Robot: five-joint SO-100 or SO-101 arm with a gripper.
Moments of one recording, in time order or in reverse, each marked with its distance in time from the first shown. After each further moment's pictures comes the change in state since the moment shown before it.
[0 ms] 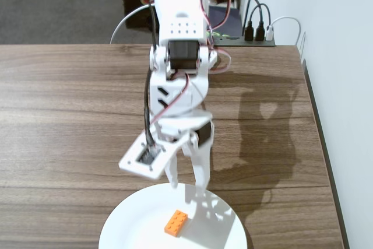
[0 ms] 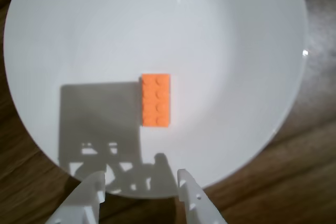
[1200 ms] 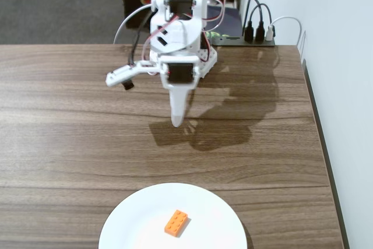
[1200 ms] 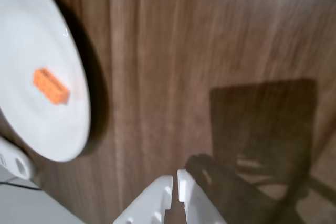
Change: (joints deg) arm 2.6 61.3 56.8 -0.3 53.3
